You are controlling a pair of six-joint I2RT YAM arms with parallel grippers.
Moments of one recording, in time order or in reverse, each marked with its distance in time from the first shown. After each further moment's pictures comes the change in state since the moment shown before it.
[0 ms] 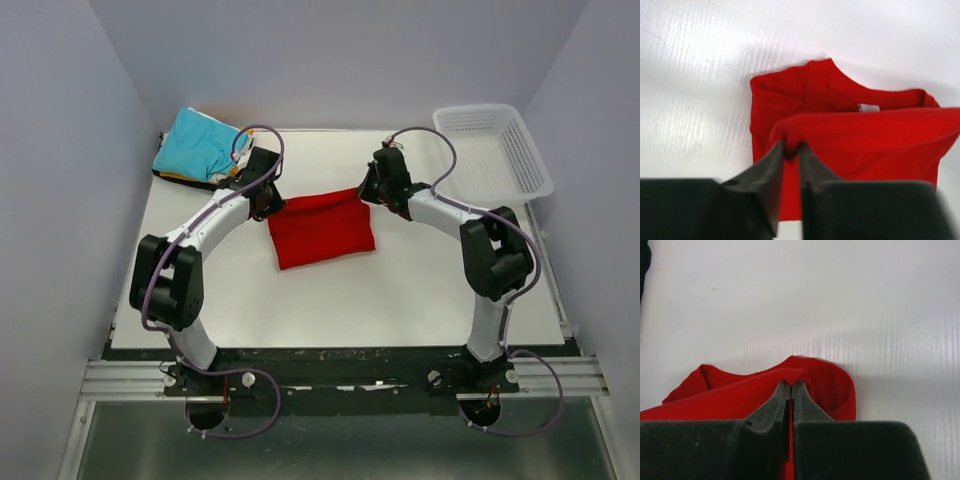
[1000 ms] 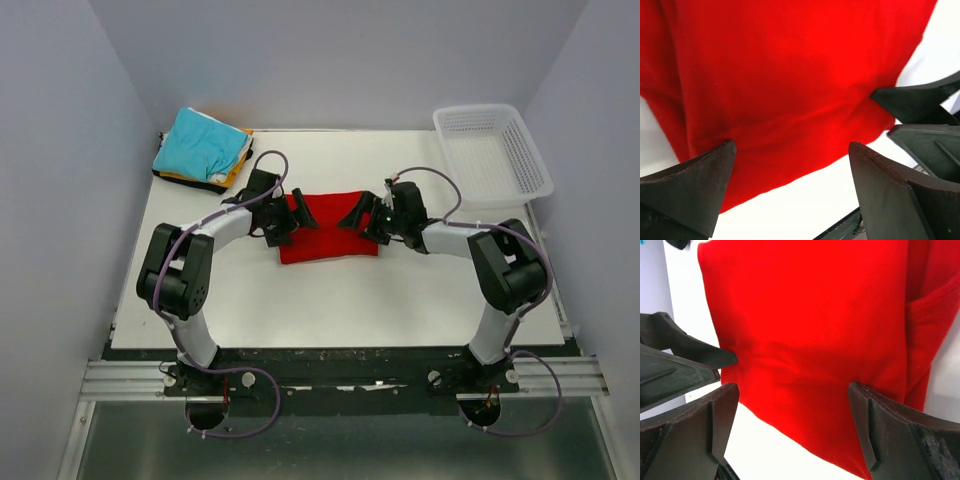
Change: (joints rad) left arm 0.038 0.123 -0.161 0.266 0.592 0.029; right arm -0.031 -0.101 -0.393 0.290 -0.464 0.172
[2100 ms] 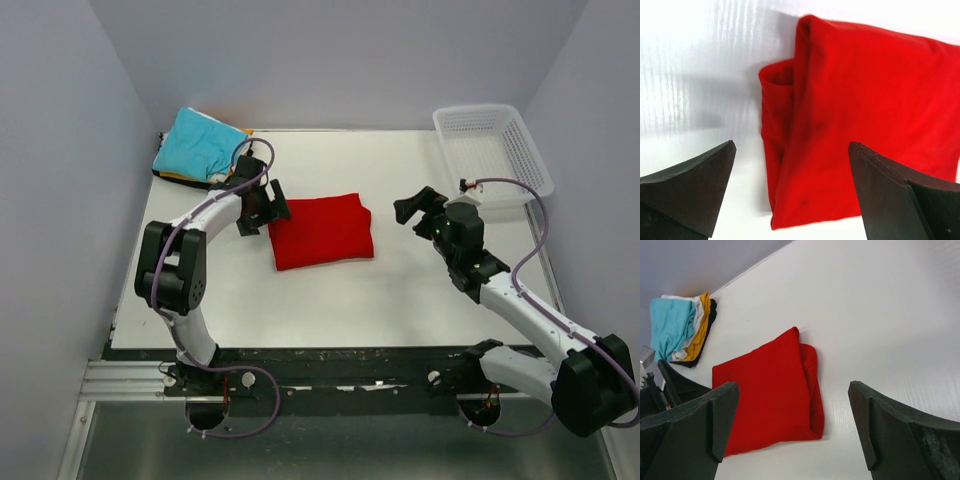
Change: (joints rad) left arm 0.073 -0.012 0.106 -0.215 -0.314 0.115; right arm -0.005 -0.760 -0.305 -0.108 0.620 -0.093
